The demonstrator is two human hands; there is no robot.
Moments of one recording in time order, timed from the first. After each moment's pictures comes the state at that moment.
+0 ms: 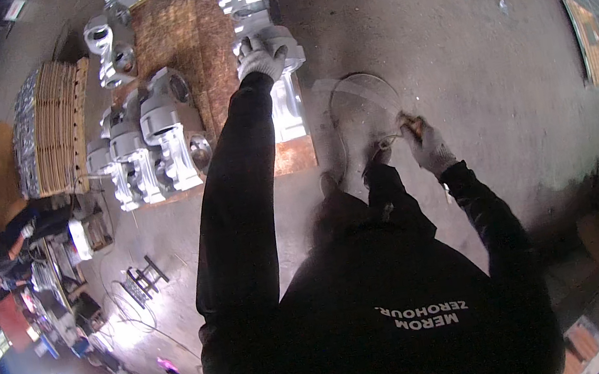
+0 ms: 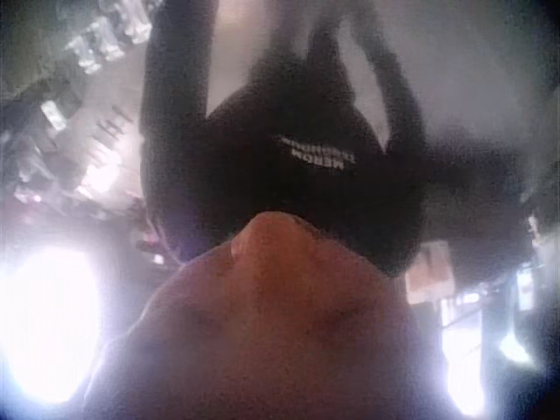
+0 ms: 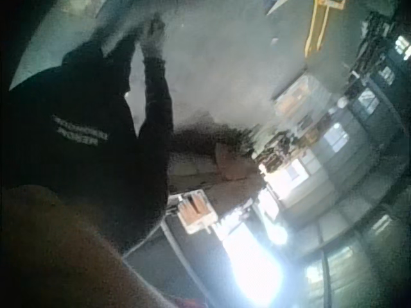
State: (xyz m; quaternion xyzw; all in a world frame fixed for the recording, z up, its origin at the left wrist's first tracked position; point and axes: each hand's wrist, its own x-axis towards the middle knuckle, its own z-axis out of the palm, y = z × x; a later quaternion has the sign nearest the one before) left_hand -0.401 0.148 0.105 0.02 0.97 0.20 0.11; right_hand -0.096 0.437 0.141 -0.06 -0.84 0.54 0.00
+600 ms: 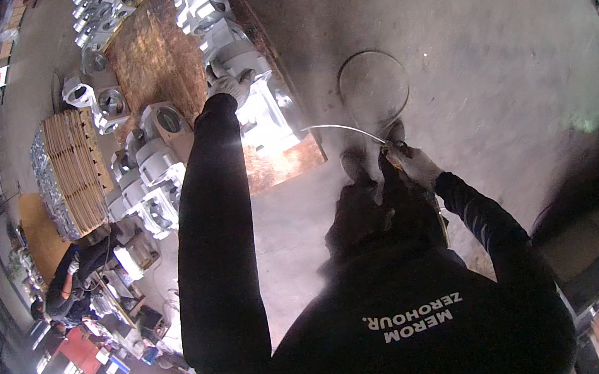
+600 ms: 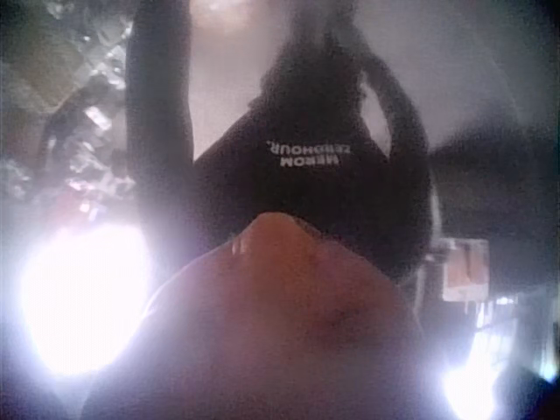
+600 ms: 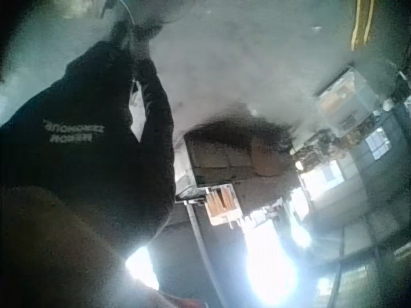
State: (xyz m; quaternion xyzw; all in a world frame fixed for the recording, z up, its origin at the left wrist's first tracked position) left_hand -0.457 0.126 0.021 0.17 0.94 -0.10 0.26; right_hand -0.037 0.429 0.024 -0.28 -0.70 0.58 -0.30
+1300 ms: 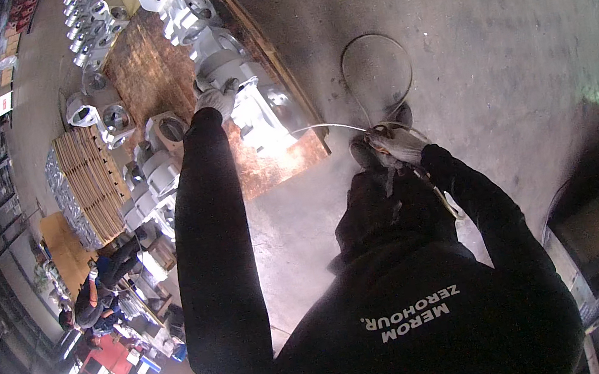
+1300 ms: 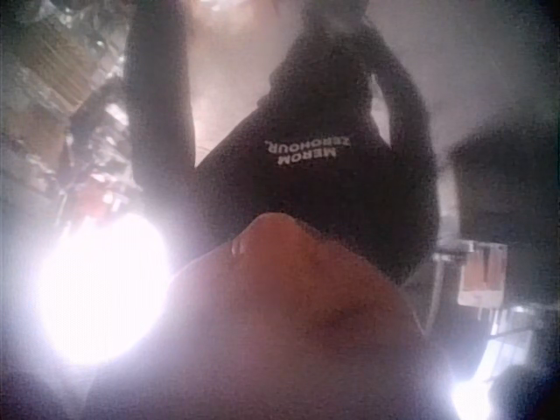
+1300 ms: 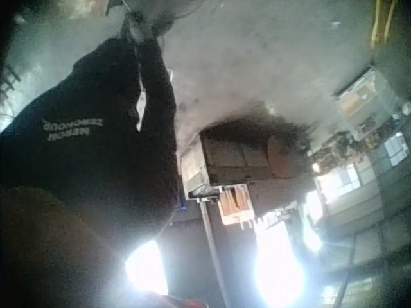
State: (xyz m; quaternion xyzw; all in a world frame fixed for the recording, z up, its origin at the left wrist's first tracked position) left_hand -0.446 0.167 0.099 0.10 0.91 -0.08 0.38; right_hand -0.072 0.428 -0.002 -0.23 -0.59 0.70 -0.33
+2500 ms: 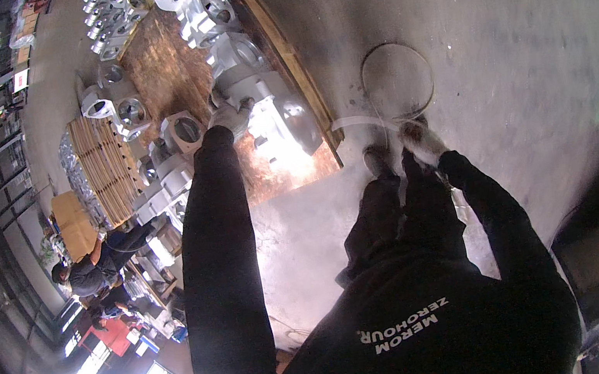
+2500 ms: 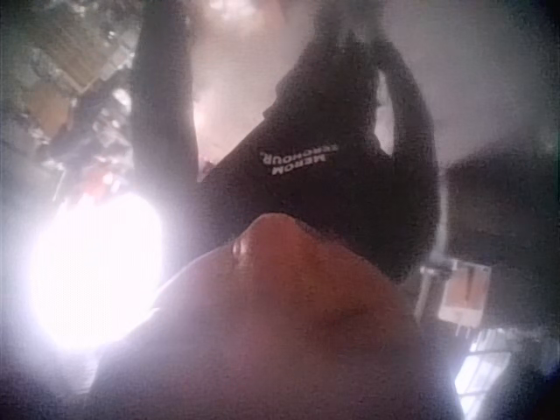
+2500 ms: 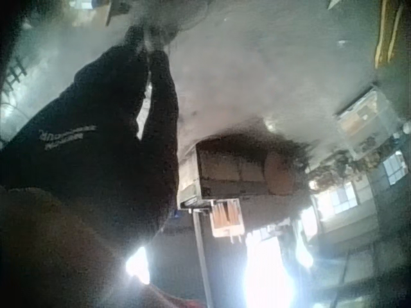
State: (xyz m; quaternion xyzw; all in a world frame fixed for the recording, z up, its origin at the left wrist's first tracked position) left_hand -0.453 0.139 0.063 0.07 0.95 -0.01 0.30; right_hand -0.078 0.487 -0.099 -0.17 -0.76 0.61 -0.15
